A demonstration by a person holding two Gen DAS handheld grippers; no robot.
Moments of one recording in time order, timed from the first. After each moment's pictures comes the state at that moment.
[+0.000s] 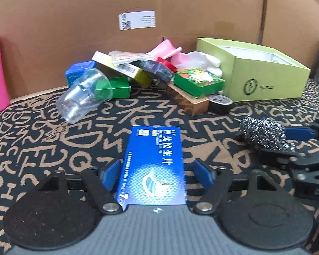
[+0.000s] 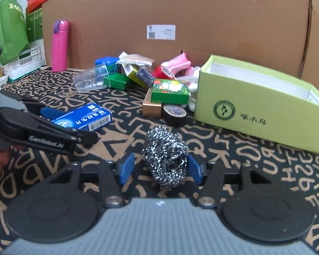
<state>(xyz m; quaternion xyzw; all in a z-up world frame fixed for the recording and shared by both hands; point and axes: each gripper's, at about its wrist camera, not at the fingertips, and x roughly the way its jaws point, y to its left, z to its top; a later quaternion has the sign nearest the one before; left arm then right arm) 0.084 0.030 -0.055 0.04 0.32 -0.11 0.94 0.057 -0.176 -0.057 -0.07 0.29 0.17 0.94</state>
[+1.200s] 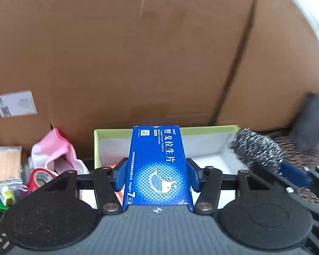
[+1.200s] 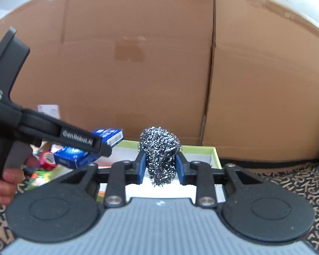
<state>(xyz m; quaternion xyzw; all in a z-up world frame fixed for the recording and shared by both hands) 0.249 -0.163 0.048 -0.03 0.31 -0.17 0.93 0.160 -0.321 0.040 -0.03 0.18 0.02 0.98</state>
